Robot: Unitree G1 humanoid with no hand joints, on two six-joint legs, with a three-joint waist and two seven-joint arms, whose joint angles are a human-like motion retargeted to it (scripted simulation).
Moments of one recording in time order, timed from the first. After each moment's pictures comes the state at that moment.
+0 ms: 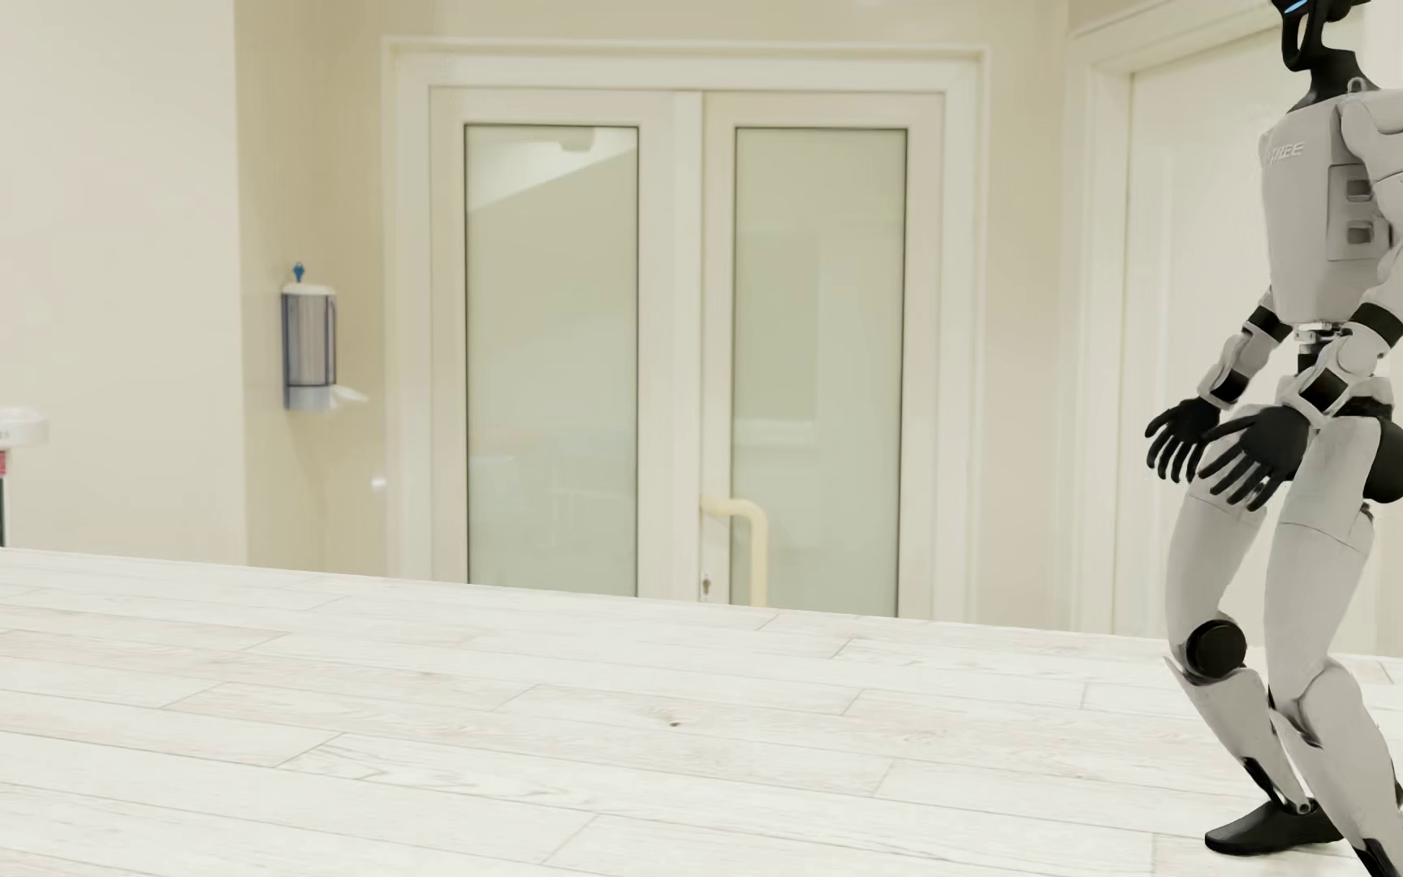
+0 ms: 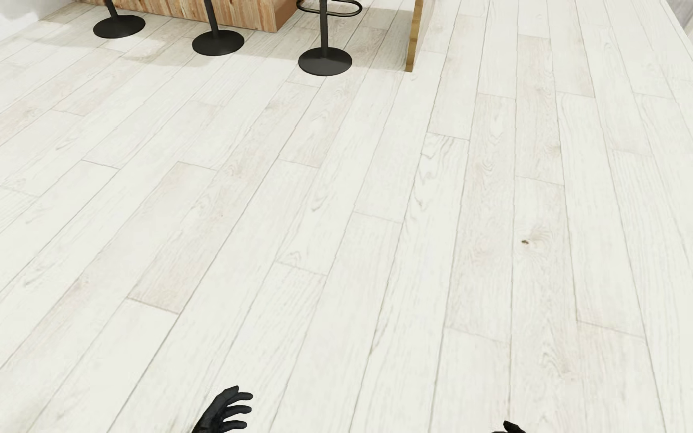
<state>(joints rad) -0.32 -0.34 -0.14 0.13 -0.05 -0.01 0.05 0.01 0.03 0.78 0.87 0.18 0.24 -0.48 -0.48 0.19 -0.16 -0.10 0.09 -0.07 0.03 0.63 0.64 0.03 -0.02 -0.03 0.13 -0.04 -0.16</state>
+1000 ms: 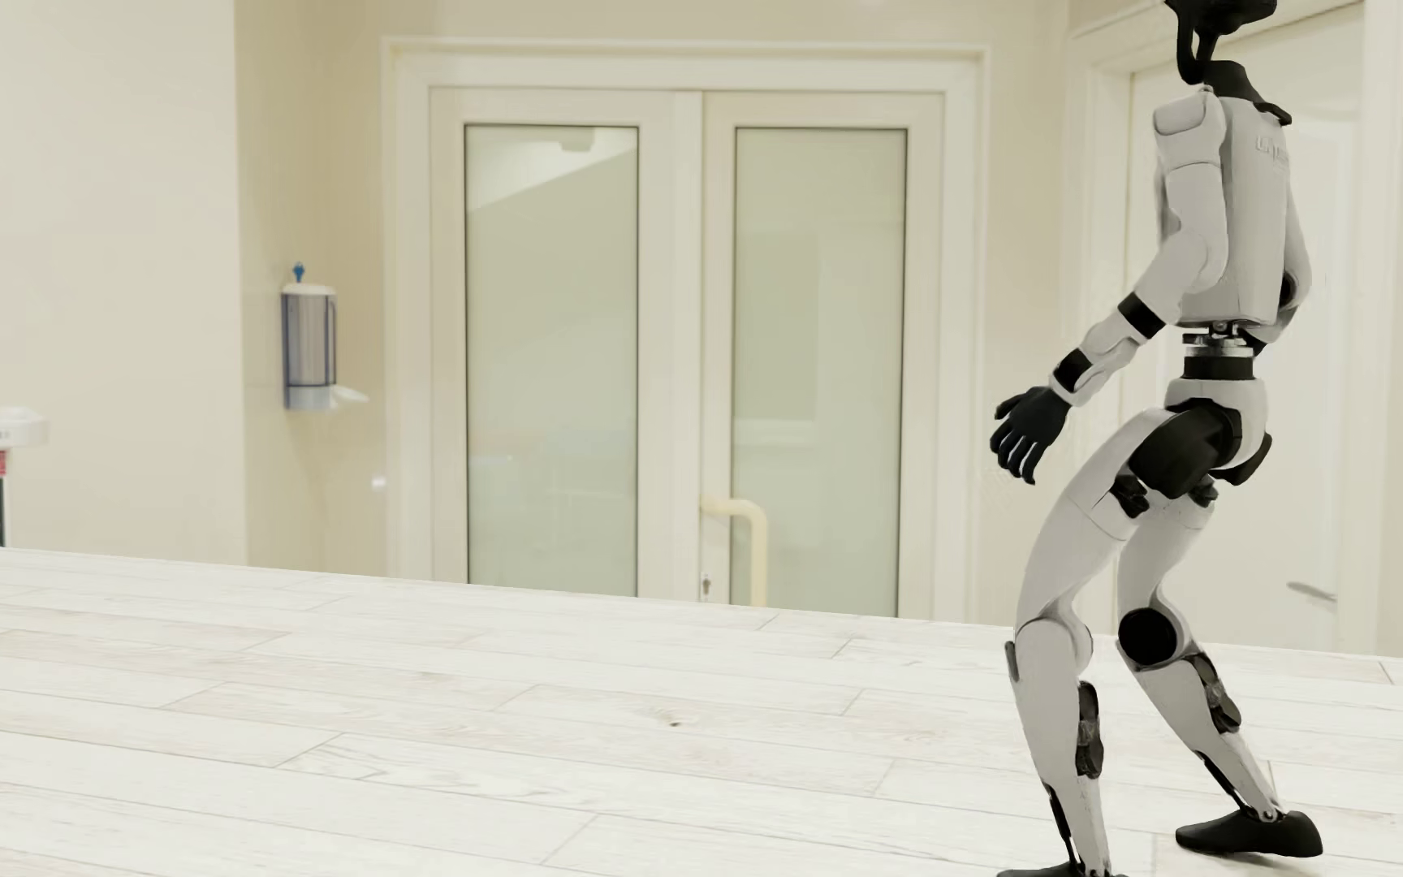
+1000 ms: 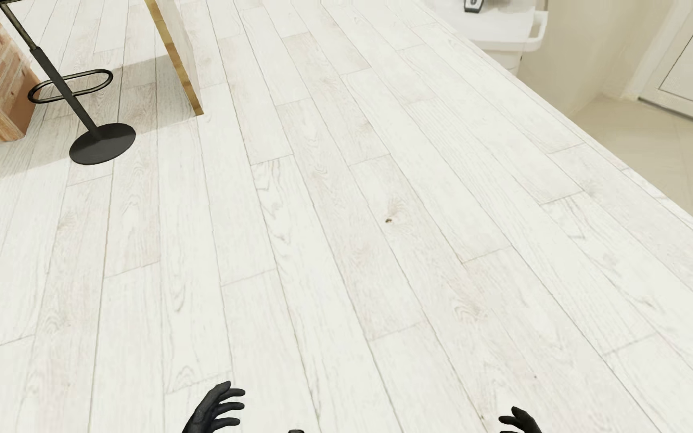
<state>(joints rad) -0.50 -0.36 0.00 0.09 -0.04 0.06 -0.06 0.02 0.05 0.80 0.97 0.17 0.23 -0.30 -0.47 0.20 -0.18 -0.06 0.06 -0.03 0.02 0.59 0.61 0.02 0.01 0.05 0.12 -0.05 -0.17</state>
